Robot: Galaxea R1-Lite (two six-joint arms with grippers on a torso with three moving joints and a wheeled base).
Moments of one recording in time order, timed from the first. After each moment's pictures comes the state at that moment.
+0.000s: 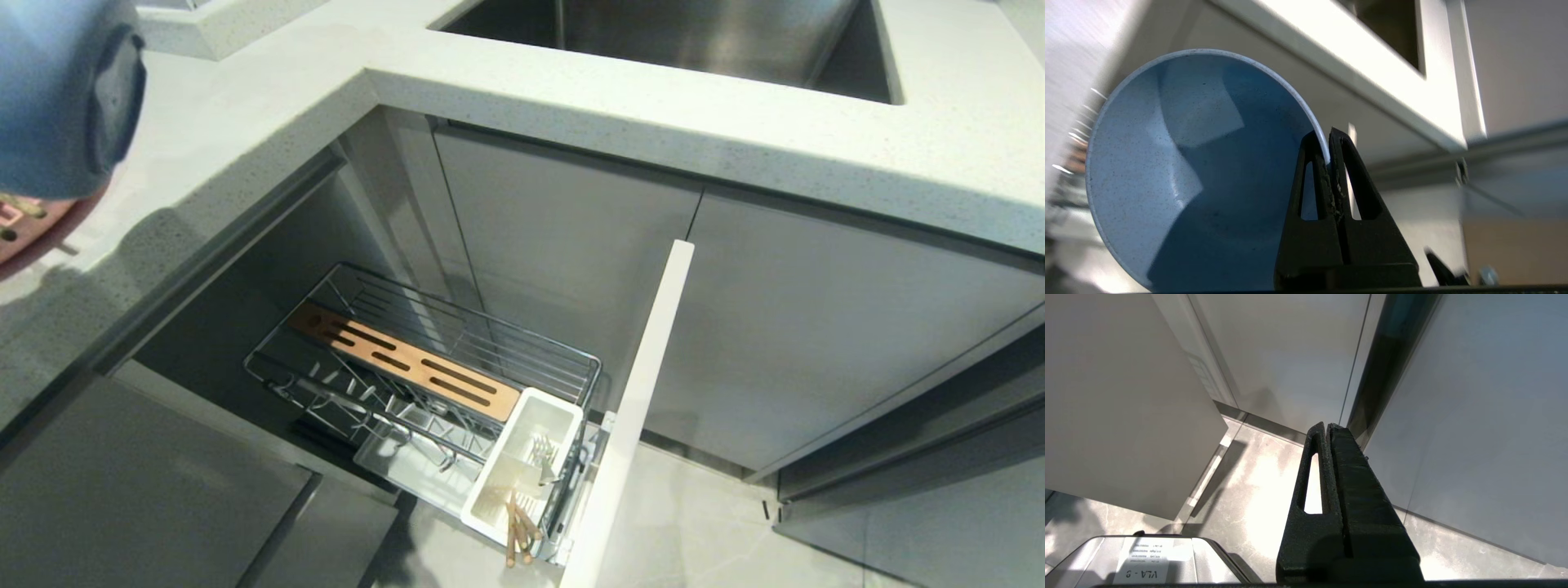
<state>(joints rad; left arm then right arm) -0.63 1.17 -1.79 0.68 0.09 -0.43 0.00 0.00 0.00 0.00 0.00 -0.01</state>
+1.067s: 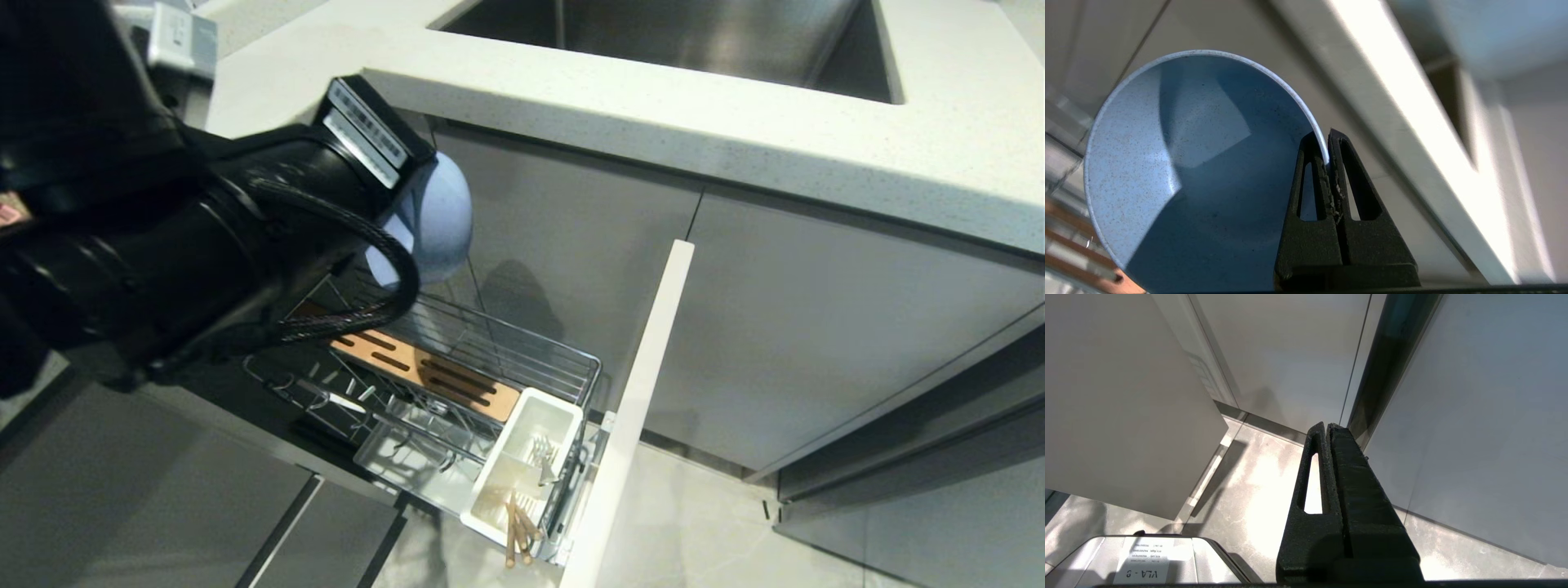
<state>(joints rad) -0.87 1.44 -1.07 -0.49 0.57 -0.63 0.00 0.00 0.00 0.00 0.00 -0.01</state>
